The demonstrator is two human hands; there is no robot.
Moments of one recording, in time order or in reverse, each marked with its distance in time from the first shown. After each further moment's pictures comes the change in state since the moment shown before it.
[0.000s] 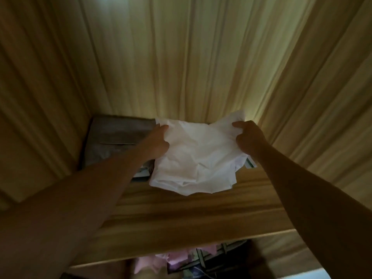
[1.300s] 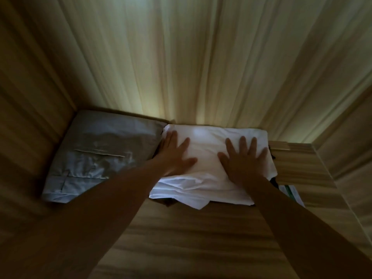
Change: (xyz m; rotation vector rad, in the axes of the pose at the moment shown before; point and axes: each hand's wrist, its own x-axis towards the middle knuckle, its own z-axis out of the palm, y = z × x) left_hand 0.167 -0.073 0.103 0.569 -0.132 -0.073; right_hand 0.170 0.086 0.189 -0.808 -0.180 -0.288
